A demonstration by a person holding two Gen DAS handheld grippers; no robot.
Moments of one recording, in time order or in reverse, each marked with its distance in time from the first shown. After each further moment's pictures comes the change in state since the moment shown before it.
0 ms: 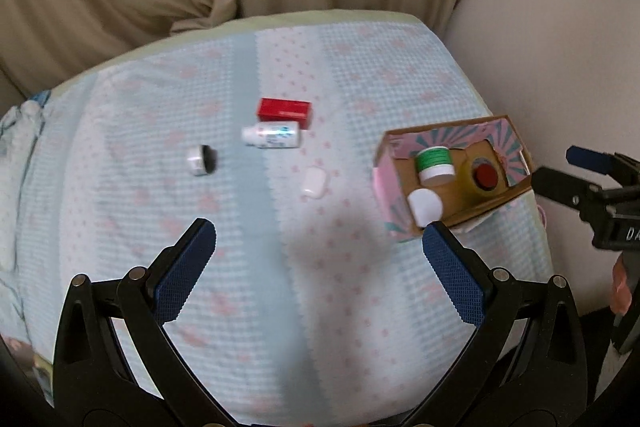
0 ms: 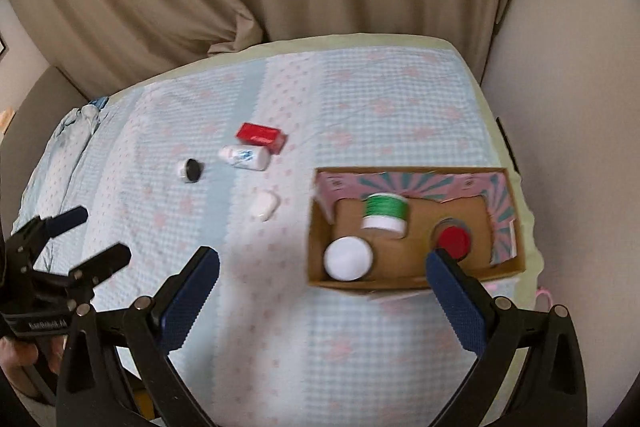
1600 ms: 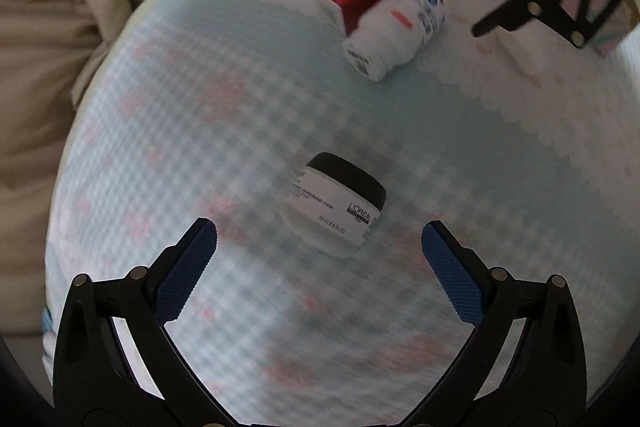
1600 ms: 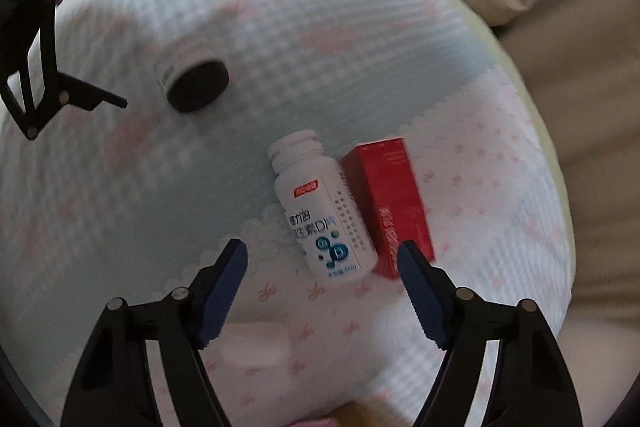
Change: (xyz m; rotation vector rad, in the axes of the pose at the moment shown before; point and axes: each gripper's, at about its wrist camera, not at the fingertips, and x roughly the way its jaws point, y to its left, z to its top) left arm 0.315 0.194 0.028 0.806 0.209 -0.030; right arm 0.358 0.199 0.085 -1.011 0.244 -0.062
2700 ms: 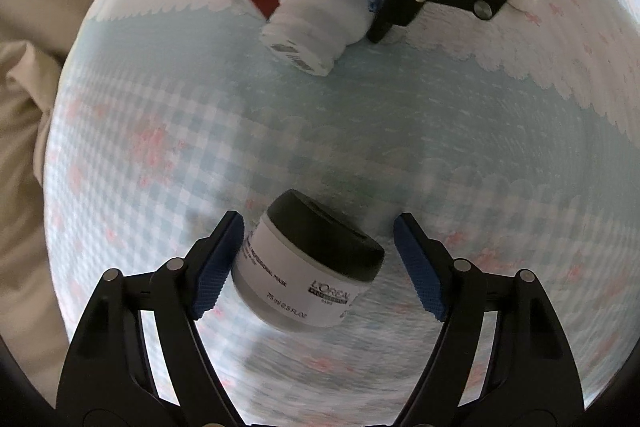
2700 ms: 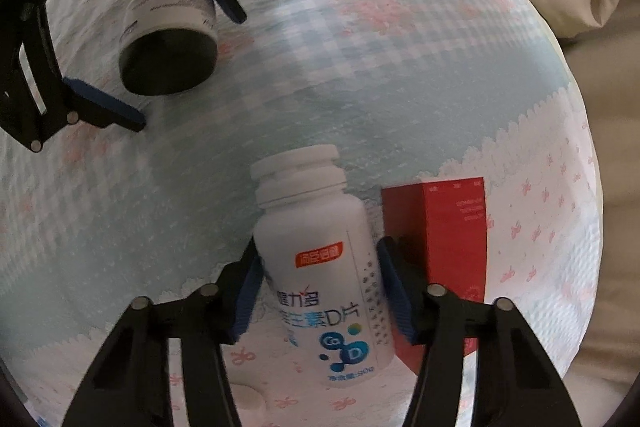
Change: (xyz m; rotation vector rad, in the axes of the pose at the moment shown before) left arm 0.050 -0.021 0.027 0.282 0.071 -0.053; right arm 0.070 -0.007 0.034 -0.110 0.059 0.092
